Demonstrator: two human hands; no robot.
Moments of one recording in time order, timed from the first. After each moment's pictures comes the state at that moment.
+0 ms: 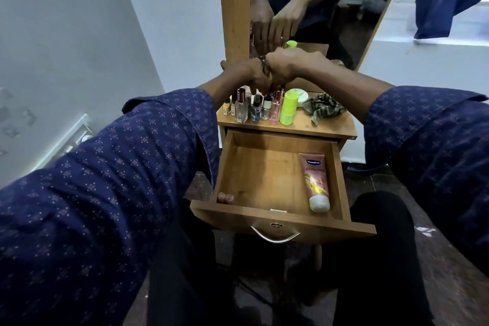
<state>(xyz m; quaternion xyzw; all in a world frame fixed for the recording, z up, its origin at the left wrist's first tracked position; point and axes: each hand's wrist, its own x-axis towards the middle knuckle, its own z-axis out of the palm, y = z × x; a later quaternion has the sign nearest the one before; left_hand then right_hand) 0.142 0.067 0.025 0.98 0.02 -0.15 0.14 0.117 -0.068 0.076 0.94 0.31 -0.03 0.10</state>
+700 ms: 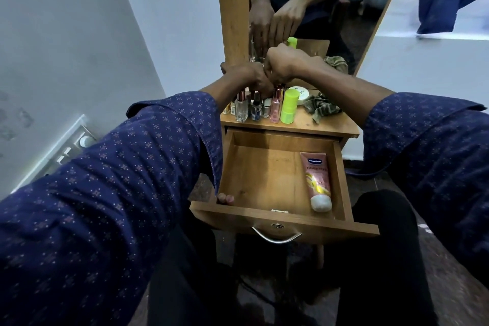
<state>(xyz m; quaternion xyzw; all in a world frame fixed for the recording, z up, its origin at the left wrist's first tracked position) 0.139 0.050 0.014 0.98 0.02 -0.18 0.12 0.115 -0.069 0.066 0.97 0.26 -0.02 0.00</state>
